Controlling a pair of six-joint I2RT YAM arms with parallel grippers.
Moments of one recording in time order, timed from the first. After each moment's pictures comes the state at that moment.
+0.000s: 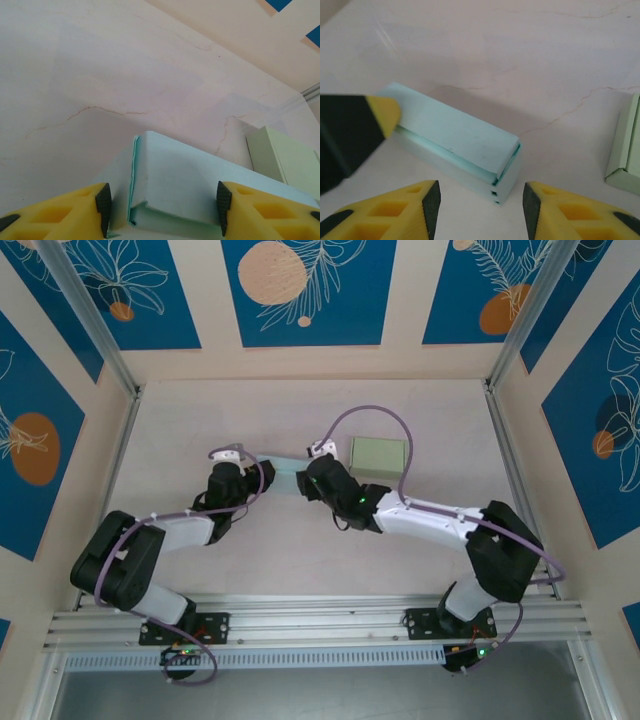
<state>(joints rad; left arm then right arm) -0.42 1.49 0.51 0.59 -0.04 -0.65 0.91 1.52 1.01 -0.10 0.39 0.45</state>
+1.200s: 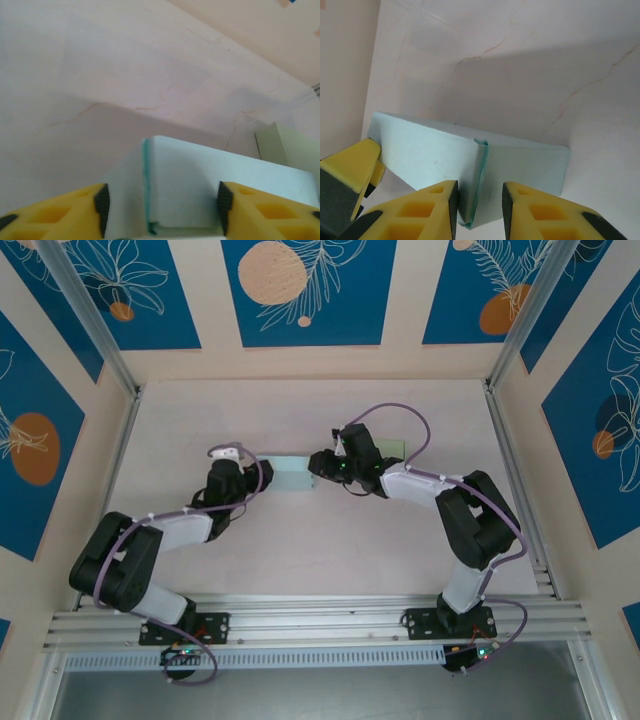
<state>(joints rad) -0.39 1.47 0.54 0.48 0.00 -0.63 0.57 1.76 1.04 0.05 -0.30 0.79</state>
